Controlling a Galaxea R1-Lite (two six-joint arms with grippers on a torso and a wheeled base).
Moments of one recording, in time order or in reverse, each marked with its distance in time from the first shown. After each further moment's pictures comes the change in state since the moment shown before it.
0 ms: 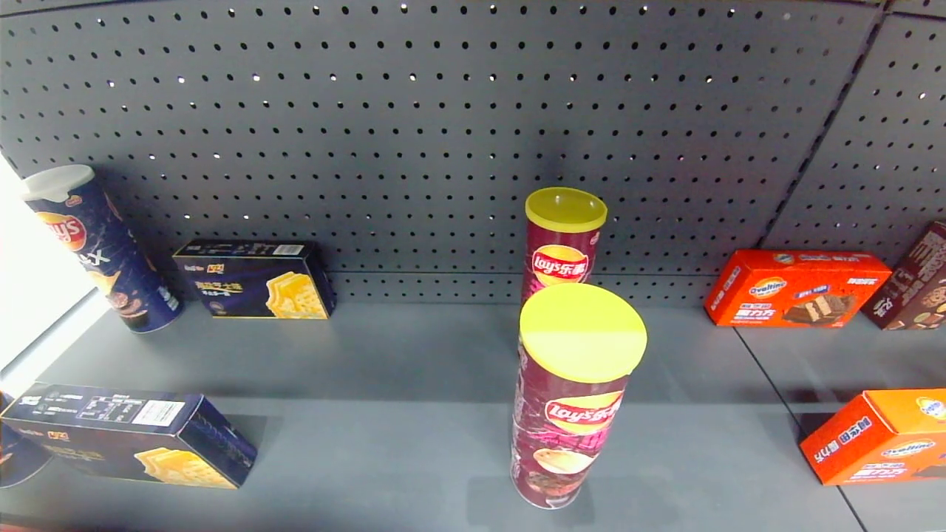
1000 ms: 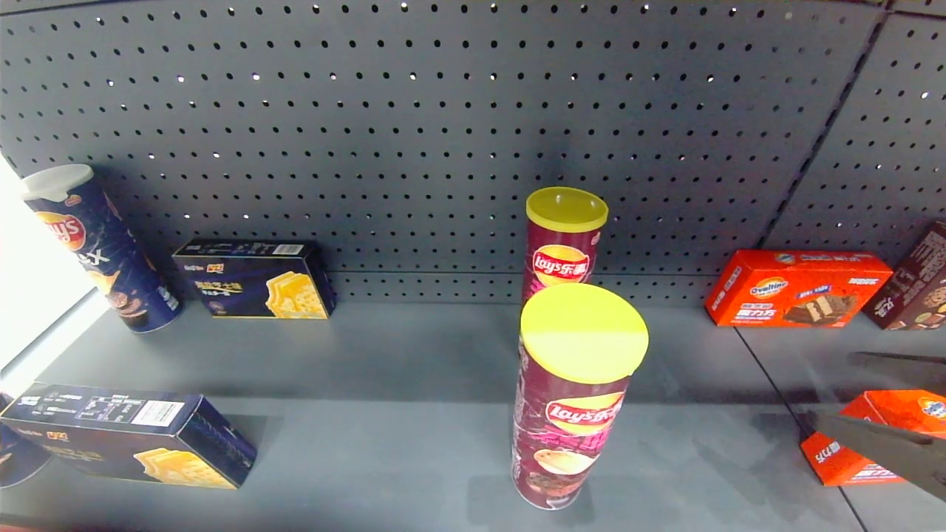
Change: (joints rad) left arm -0.001 0.002 0.000 0.001 -0.005 0.000; right arm 0.391 0.948 -0.637 -0.044 0.224 -0.020
